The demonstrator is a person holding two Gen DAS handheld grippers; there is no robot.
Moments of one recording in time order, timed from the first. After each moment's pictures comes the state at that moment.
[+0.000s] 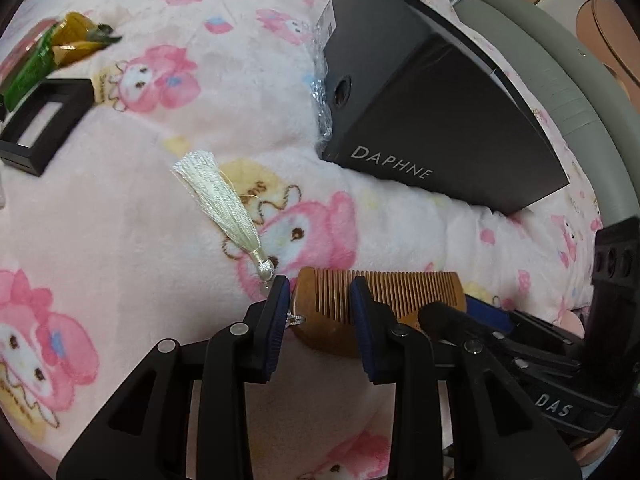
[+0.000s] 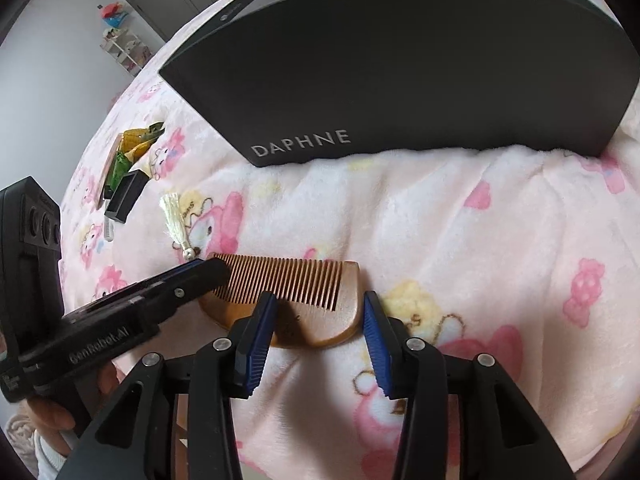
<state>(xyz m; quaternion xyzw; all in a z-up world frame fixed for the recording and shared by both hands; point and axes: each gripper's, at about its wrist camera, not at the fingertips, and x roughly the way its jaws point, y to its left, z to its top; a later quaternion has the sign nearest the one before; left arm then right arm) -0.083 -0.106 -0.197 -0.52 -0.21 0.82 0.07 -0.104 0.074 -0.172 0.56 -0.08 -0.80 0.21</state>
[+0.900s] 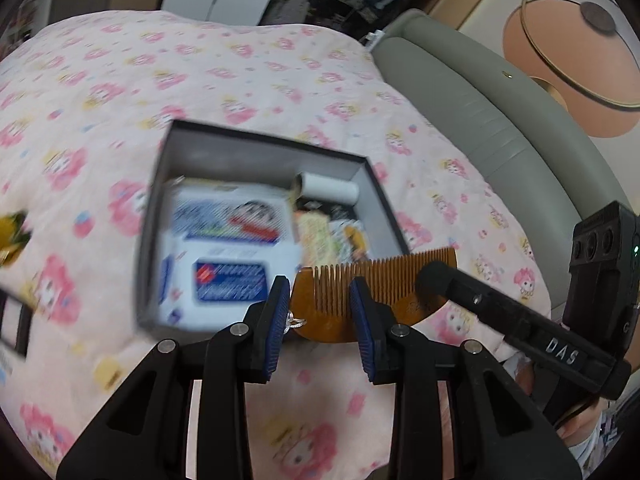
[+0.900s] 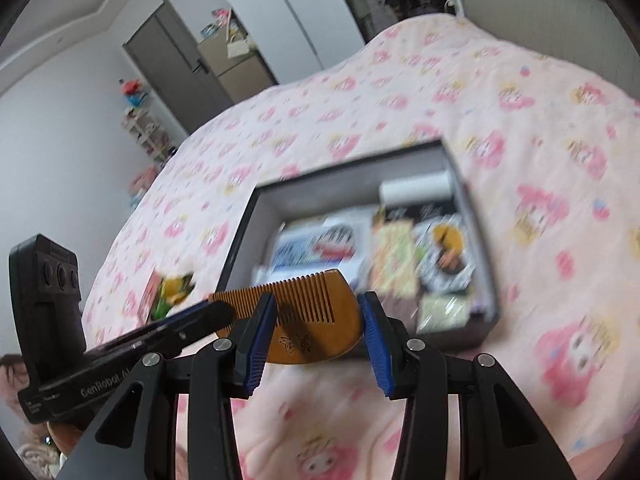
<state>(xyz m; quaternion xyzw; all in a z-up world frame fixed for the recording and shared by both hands) -0.187 -0.014 -0.029 -0.43 -0.19 0.87 0.16 -0.185 0.182 -0.006 0.42 -0.13 -0.87 0.20</state>
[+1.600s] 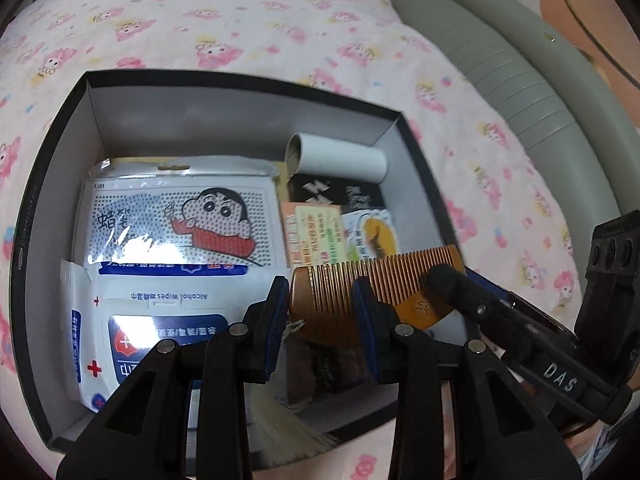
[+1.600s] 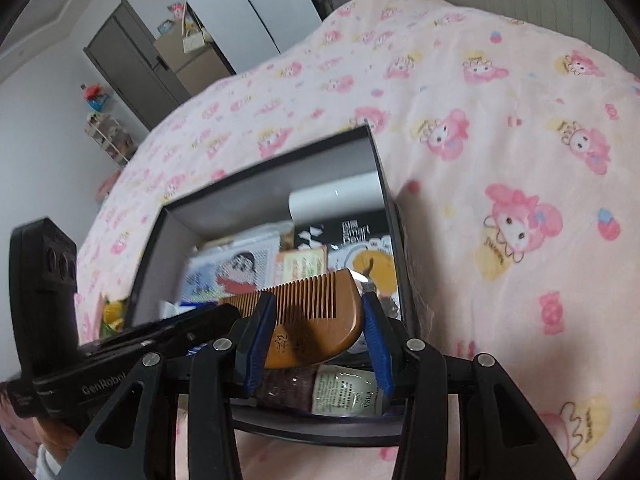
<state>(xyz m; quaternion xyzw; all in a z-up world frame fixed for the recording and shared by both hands) -0.292 0.040 -0.109 -0.52 -0.16 0.82 0.15 -0.274 0.222 -0.075 0.47 -0.13 -0.86 0.16</state>
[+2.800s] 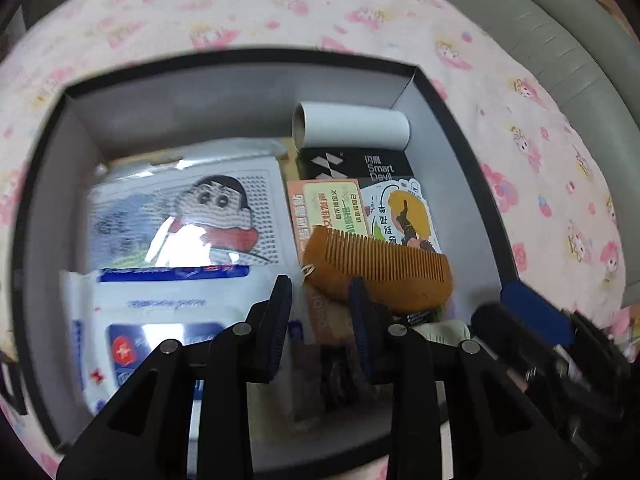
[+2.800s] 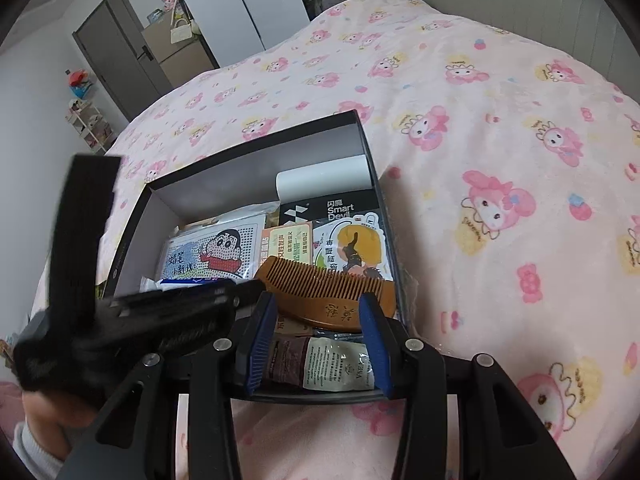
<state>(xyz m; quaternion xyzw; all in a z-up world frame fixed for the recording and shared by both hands) -0.291 0.067 -0.117 -0.55 -0.08 0.82 0.10 -0.242 0.217 -0.070 0.47 -0.09 -0.87 0.11</state>
